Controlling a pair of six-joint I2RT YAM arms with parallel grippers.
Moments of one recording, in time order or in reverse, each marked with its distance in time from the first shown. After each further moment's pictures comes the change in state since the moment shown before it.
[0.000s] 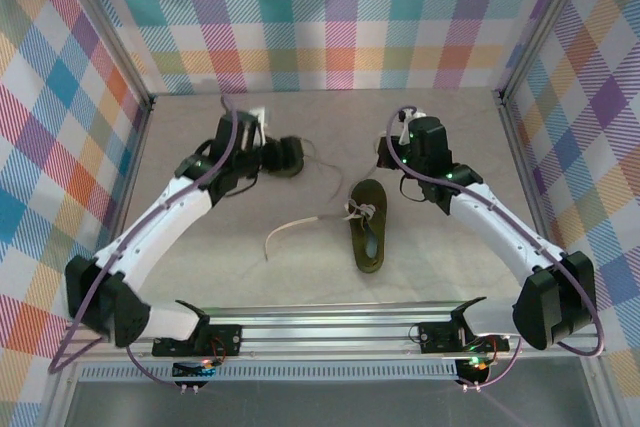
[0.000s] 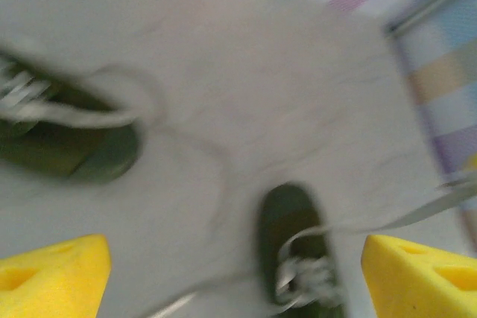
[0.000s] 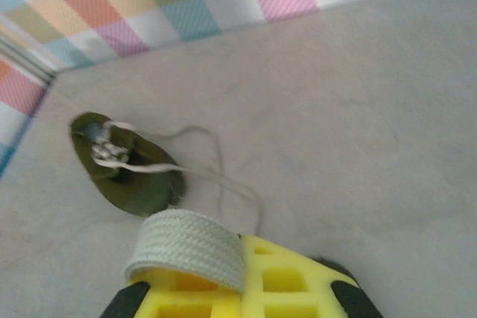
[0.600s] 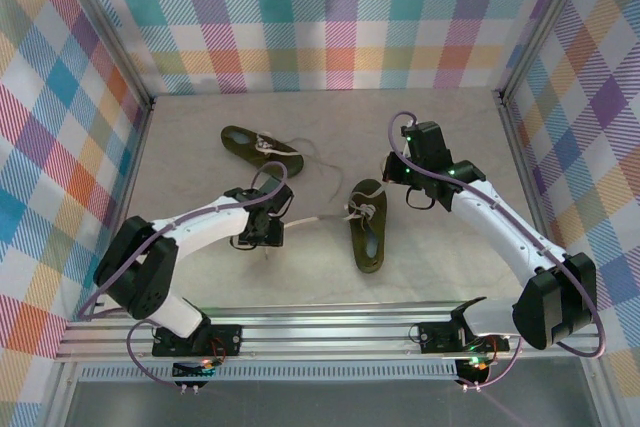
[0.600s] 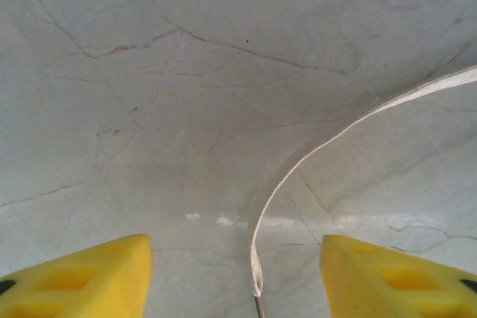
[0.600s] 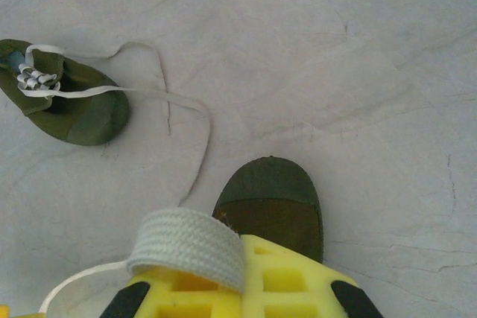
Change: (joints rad) left arm -0.127 0.220 -0.291 -0.225 -0.212 -0.046; right arm -0.001 0.000 0.033 -0.269 0.003 0.030
